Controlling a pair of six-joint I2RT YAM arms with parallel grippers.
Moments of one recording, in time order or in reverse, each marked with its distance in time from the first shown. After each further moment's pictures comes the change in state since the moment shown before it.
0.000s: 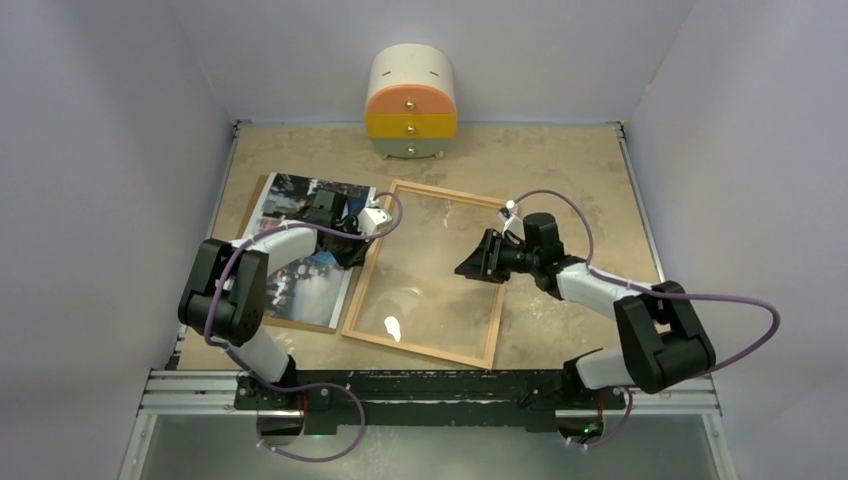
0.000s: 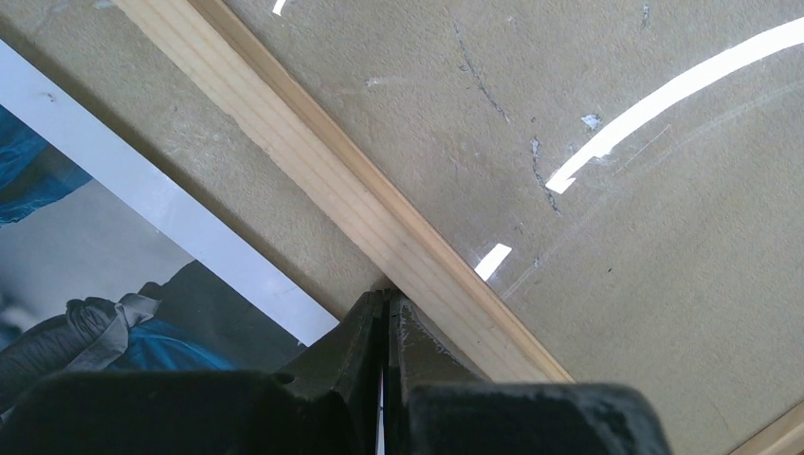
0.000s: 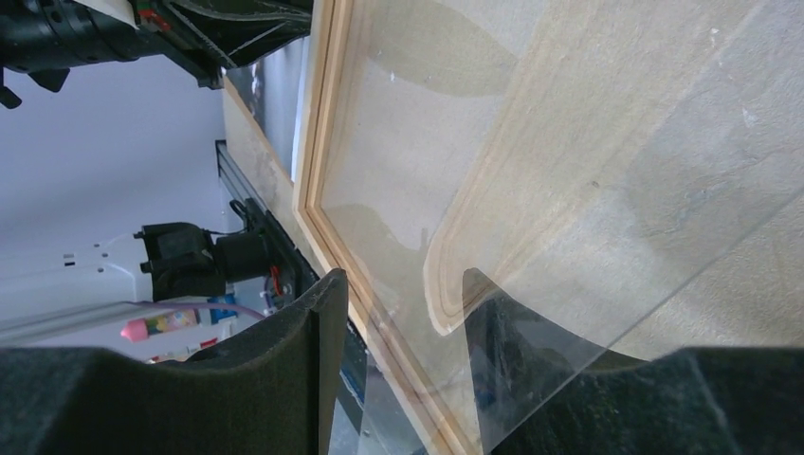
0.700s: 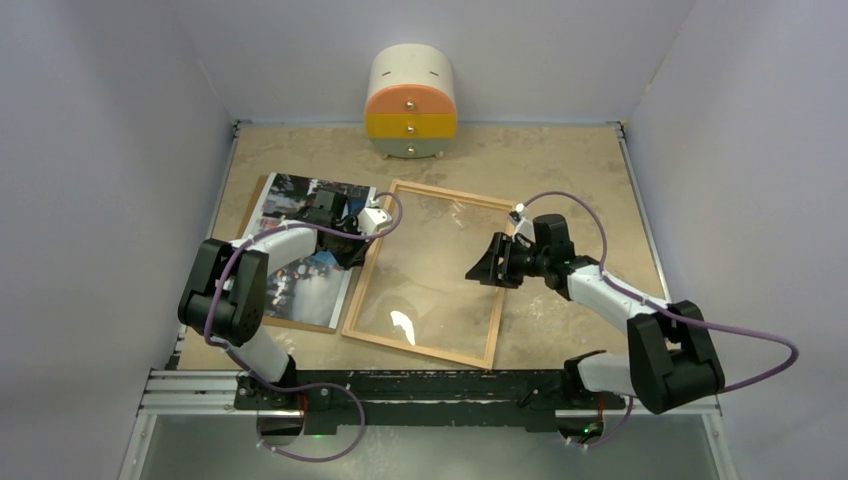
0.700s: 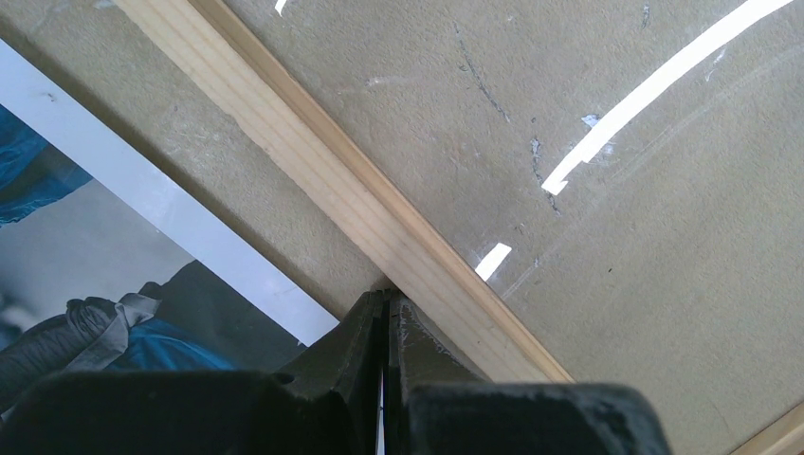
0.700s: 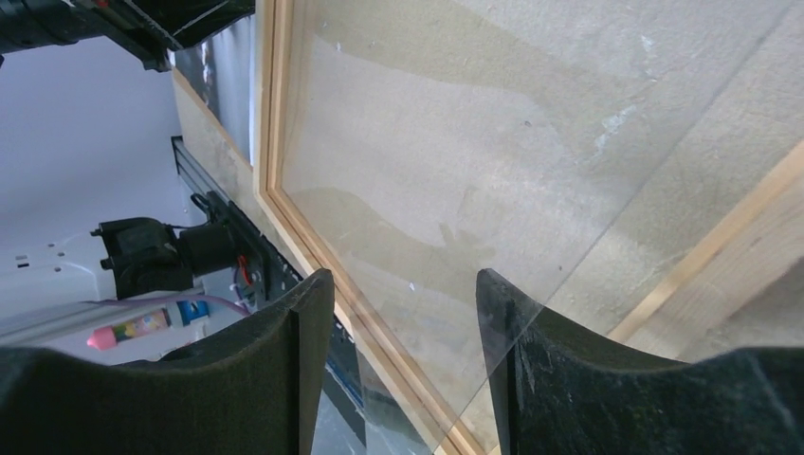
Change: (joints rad) left arm 0.000 0.000 0.000 0.000 -0.002 0.001; right arm -0.056 -0.092 0.012 -0.224 0.027 -0.108
